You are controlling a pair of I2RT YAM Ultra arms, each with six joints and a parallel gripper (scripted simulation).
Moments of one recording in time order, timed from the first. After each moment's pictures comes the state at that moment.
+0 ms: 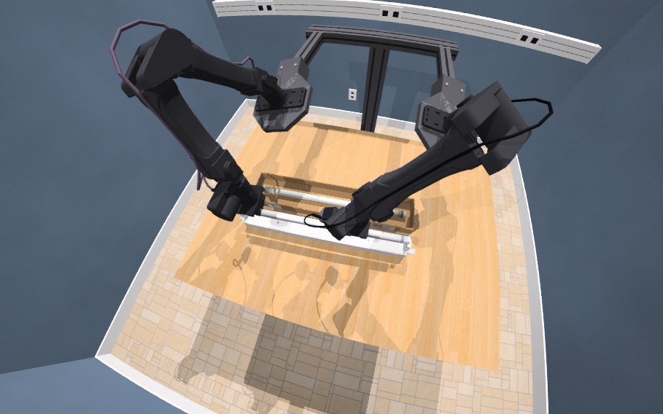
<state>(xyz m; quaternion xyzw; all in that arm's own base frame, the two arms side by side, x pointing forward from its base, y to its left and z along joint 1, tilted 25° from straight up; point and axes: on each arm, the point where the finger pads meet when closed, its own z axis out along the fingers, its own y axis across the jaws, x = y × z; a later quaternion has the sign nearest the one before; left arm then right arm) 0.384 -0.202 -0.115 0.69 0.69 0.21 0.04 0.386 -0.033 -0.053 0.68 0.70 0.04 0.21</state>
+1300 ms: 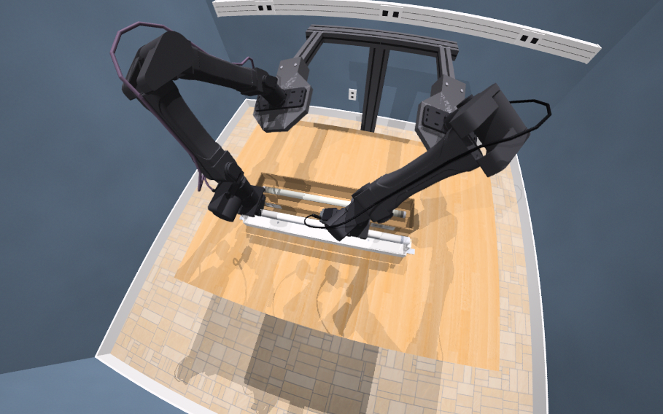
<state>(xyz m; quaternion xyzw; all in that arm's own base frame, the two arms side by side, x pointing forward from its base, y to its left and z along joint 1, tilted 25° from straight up) 0.386 -0.201 -0.118 0.69 0.69 0.21 0.04 0.387 -0.034 -0.057 0.68 0.70 0.04 0.21</state>
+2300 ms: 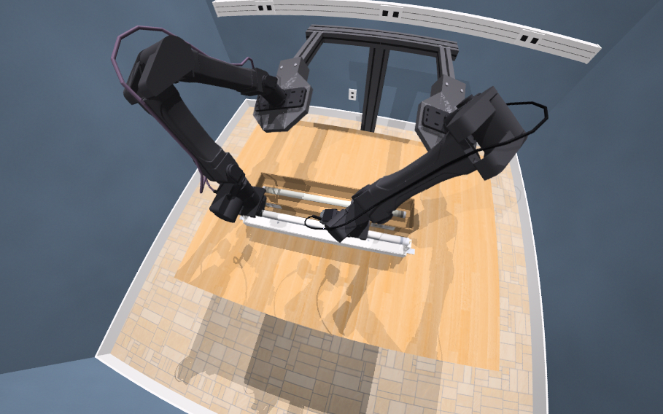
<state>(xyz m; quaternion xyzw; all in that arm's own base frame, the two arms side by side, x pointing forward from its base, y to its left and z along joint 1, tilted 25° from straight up) 0.388 -0.199 -0.124 0.69 0.69 0.21 0.04 0.389 -0.035 -0.064 0.68 0.70 0.04 0.21</state>
